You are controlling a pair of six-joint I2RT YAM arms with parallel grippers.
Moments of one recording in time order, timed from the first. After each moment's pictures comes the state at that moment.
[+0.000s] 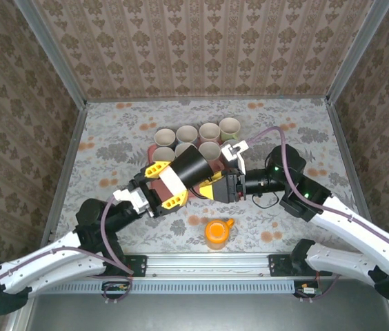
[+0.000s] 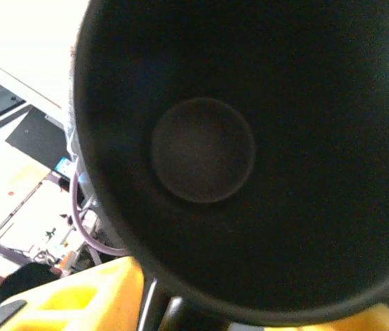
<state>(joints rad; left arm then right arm) -1.13 0.52 0.51 0.47 0.09 0.28 0.80 0.96 0.97 -0.02 -0.78 0.85</state>
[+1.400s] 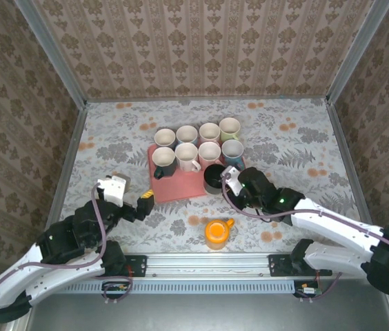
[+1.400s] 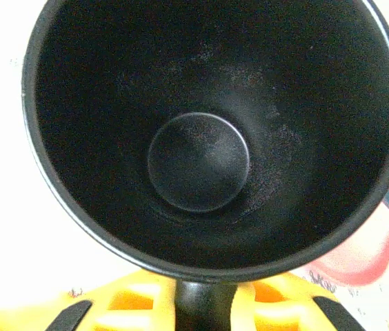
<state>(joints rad) -1.11 0.33 0.73 -0.78 -0.56 -0.28 0.79 1.08 0.67 -0.33 0.06 -0.02</state>
